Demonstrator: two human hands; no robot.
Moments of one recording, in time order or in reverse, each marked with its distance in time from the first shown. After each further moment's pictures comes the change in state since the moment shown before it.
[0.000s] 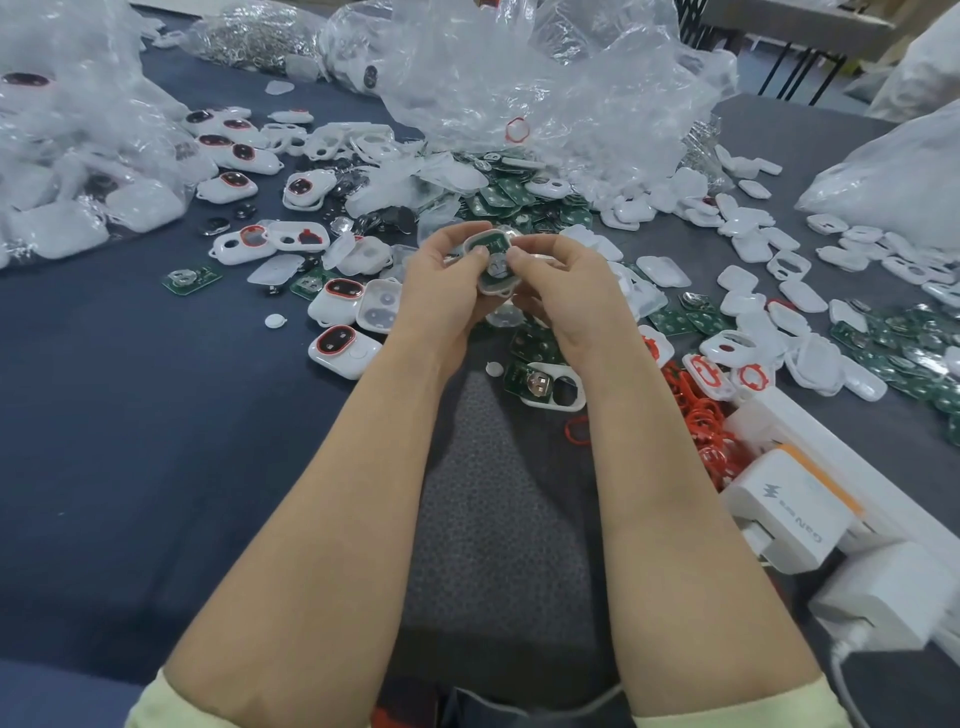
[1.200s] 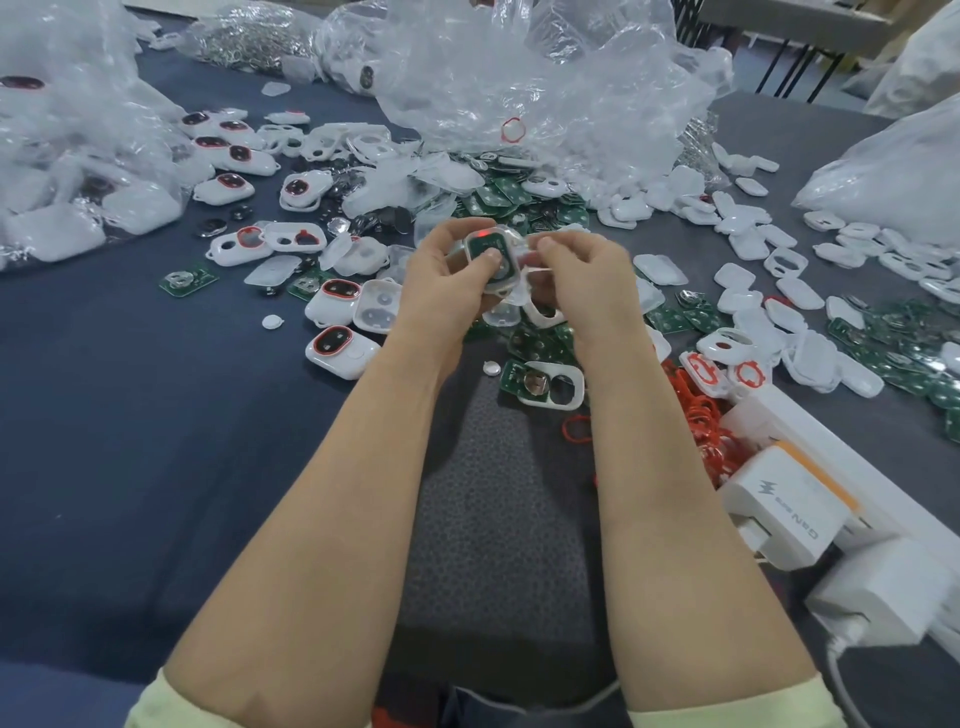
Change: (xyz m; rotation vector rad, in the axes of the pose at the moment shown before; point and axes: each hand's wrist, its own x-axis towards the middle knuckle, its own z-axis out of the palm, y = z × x) left_hand -0.003 0.000 -0.002 0.131 -0.029 0.074; right_hand 0.000 -0.005 -0.008 -0.045 0.165 -0.017
